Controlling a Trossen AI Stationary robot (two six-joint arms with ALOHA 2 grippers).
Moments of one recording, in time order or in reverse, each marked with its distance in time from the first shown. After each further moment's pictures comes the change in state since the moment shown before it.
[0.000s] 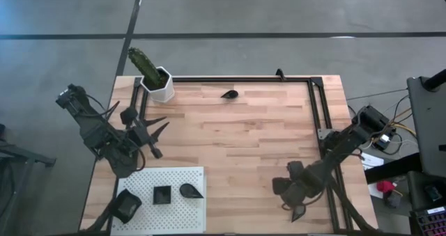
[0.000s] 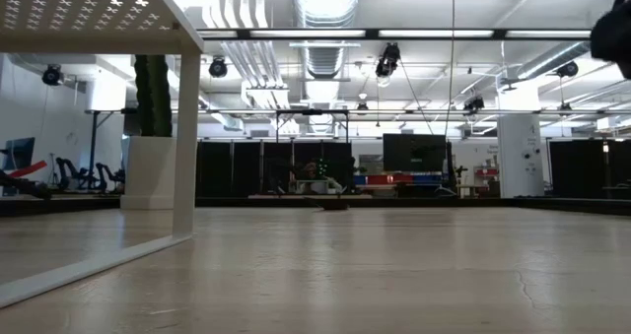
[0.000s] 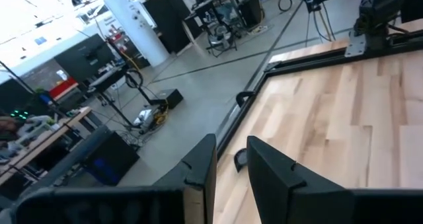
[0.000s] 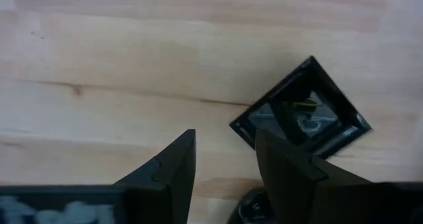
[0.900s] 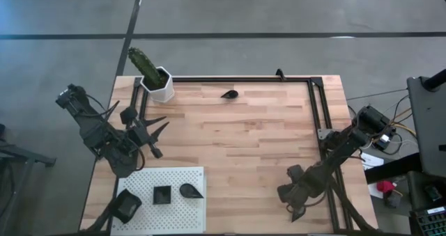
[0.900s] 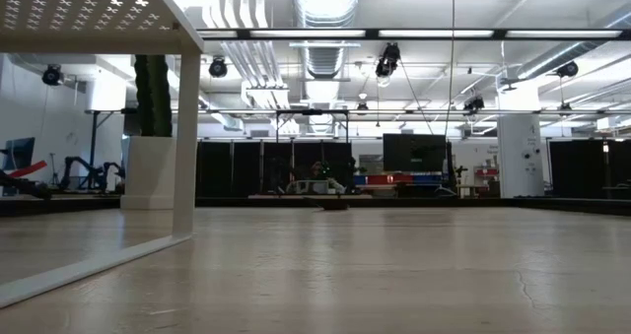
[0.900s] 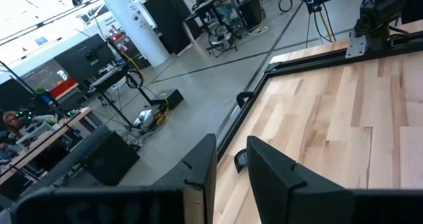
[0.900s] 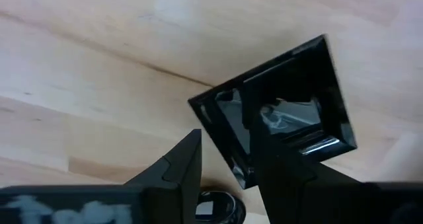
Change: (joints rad) left arm 0.000 -0.002 0.001 0.007 -0.002 0.009; right arm 0.040 0.000 -0.136 0.159 -0.117 -0.193
